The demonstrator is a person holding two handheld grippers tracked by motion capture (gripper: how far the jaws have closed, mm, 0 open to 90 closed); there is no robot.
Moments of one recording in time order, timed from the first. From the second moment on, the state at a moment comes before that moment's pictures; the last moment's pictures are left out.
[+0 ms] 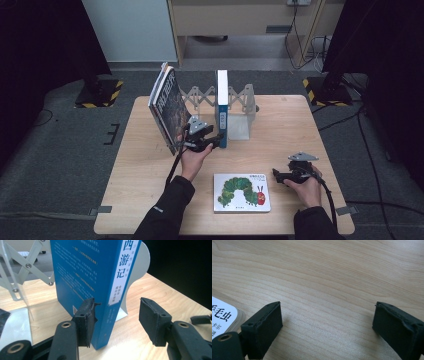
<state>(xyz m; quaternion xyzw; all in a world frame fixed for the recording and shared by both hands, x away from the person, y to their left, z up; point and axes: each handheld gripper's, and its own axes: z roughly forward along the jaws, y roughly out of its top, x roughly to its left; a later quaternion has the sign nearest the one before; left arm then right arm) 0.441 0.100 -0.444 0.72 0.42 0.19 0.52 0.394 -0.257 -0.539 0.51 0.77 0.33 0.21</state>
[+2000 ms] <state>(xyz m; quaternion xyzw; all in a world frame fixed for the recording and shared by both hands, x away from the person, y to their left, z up) 0.365 0.155 -0.528 0.83 0.42 0.14 0.35 0.354 -0.240 -0.510 0.49 0.77 0.38 0.16</state>
